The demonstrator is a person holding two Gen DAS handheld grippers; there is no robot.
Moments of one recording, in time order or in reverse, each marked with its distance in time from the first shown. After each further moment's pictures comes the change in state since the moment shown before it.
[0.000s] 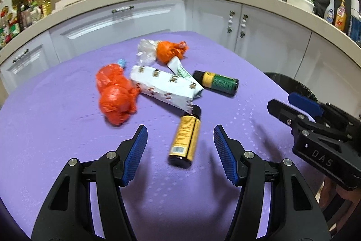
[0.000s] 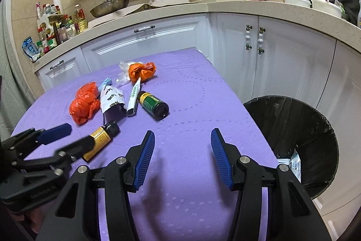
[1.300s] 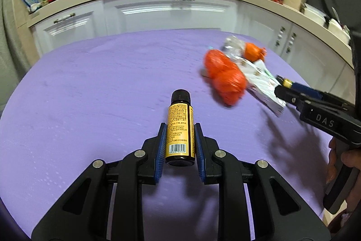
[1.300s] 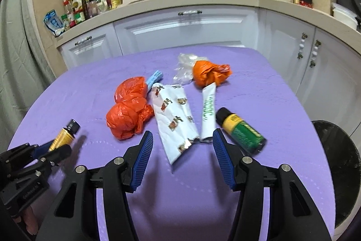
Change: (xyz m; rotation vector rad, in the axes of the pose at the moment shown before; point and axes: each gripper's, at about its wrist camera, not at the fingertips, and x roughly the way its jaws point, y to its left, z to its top) left arm -0.039 0.126 -0.027 -0.221 0.007 0.154; right arm 0.062 0.098 0.034 -0.146 0.134 0.161
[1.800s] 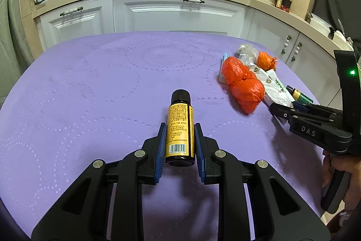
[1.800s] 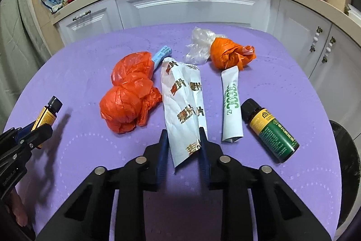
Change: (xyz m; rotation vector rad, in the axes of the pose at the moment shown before) left arm 0.003 0.027 0.002 -0.051 -0.003 -0.018; right arm 0.026 0.019 0.000 -0.066 0.118 -0.026
